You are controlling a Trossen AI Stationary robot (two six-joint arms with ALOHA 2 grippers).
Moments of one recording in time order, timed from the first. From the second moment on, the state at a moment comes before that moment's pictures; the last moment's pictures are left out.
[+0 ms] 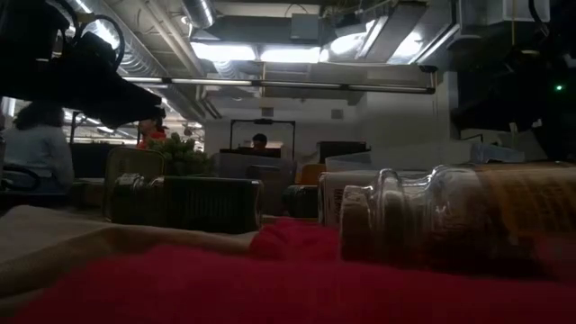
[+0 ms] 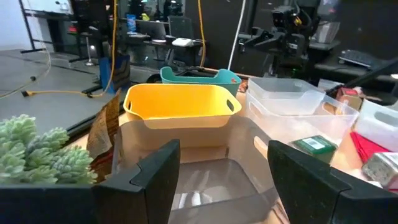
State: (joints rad) left arm 0.21 0.14 0.01 0.04 -0.15 -0.09; right arm -0.07 0.00 0.10 -0.29 0.64 0.11
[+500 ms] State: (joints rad) left arm 0.21 0.22 0.08 0.31 -0.24 -0.07; right arm -0.07 0.00 0.10 -0.29 0.64 0.11
